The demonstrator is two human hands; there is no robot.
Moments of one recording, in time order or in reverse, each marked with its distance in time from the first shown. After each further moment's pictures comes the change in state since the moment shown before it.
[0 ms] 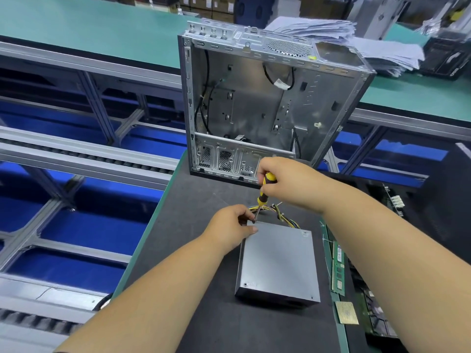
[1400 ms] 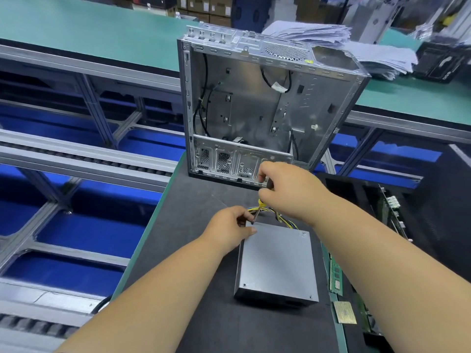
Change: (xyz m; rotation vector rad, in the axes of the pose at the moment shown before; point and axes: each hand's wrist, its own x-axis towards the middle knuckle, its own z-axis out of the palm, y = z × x) left_hand 0.002 -0.004 0.002 -0.034 -0.003 -0.014; right_hand -0.011 -0.001 0.013 -0.151 0.154 0.049
